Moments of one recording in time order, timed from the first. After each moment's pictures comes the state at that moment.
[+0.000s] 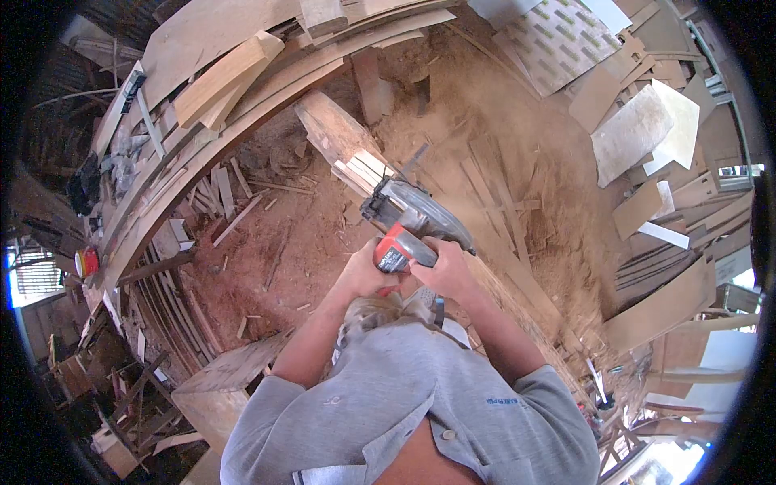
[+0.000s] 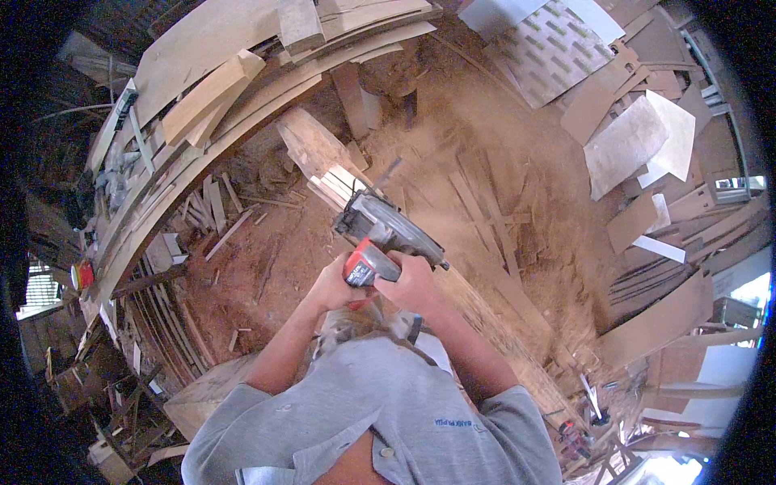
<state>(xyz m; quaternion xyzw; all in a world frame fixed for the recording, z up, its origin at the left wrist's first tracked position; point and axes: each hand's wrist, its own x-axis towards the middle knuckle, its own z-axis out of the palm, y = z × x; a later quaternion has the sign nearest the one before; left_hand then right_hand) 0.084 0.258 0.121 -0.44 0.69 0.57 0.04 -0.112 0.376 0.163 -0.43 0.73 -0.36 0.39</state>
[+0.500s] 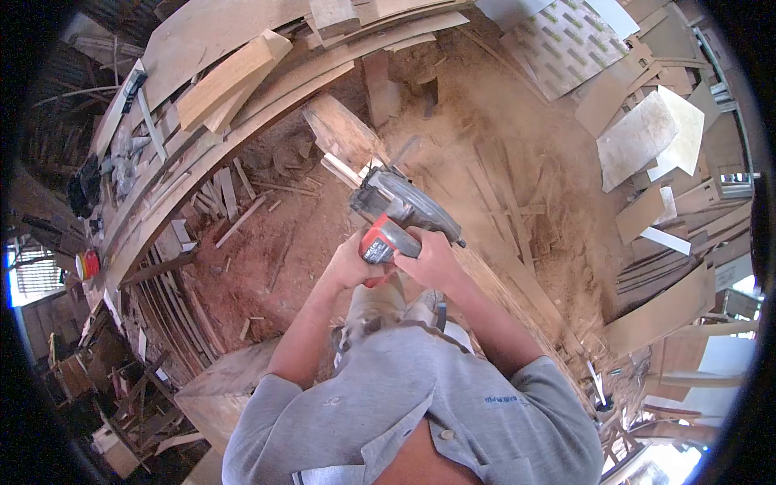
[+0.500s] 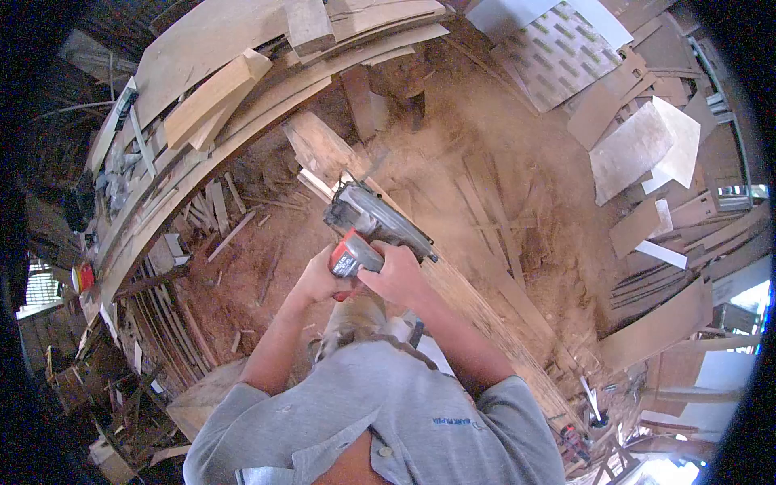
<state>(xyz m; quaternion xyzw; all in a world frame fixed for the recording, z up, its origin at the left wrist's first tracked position) 0.105 0.191 0.120 -0.43 0.69 0.58 0.00 -0.094 0.305 0.157 -0.45 0.70 -0.38 0.40</state>
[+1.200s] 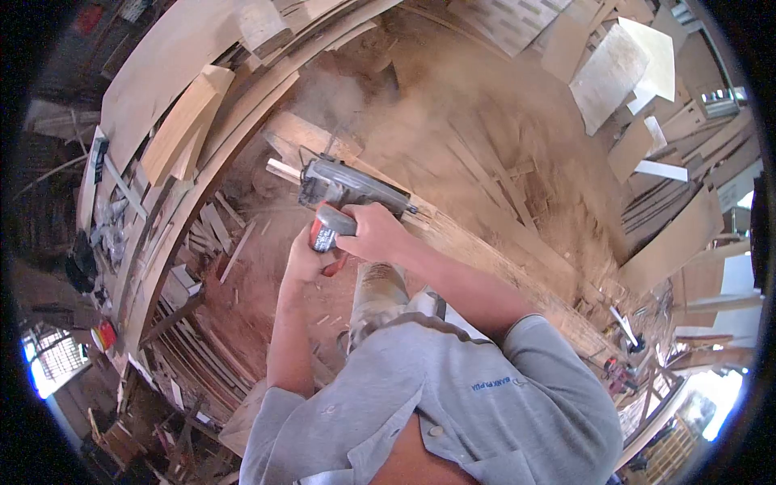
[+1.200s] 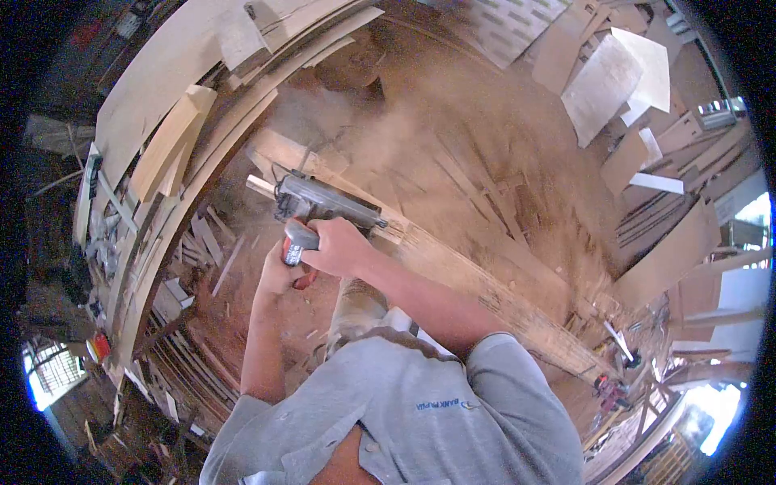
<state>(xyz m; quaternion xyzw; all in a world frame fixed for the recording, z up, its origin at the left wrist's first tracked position) 0.137 0.118 0.073 -0.41 0.62 0.66 -0.07 -0.083 0.229 0.152 -0.48 0.67 -0.40 0.41</state>
